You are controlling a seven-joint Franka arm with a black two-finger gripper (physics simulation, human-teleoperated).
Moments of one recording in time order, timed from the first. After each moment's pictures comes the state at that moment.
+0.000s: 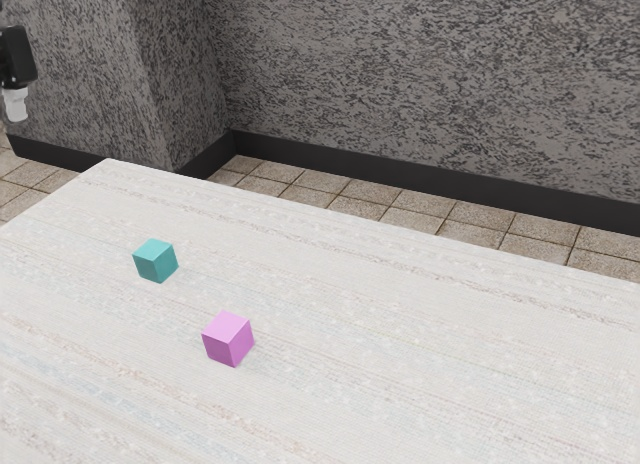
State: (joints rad) arm -0.07 -0.24 0.19 -1.38 0.06 0.87 0.04
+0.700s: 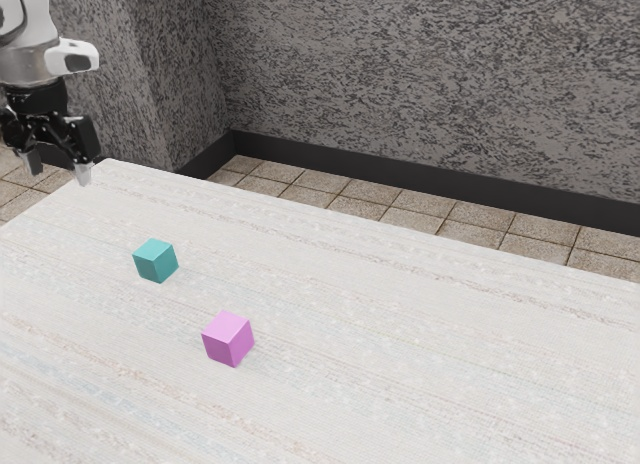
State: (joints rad) arm -0.06 -0.25 0.28 -1.85 0.13 1.53 0.06
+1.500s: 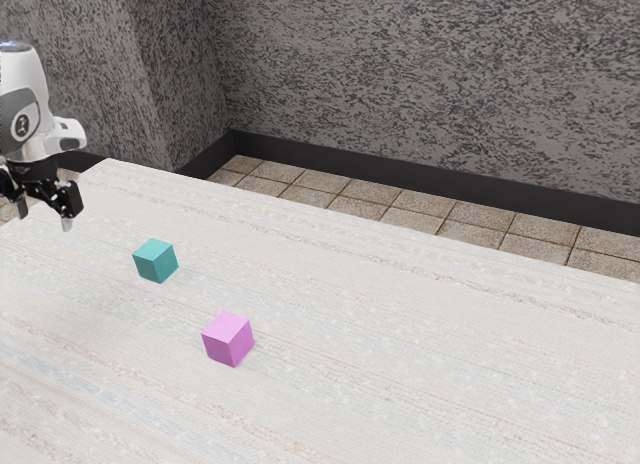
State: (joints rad) arm -0.03 0.03 0.53 -1.98 0.22 2.03 0.17
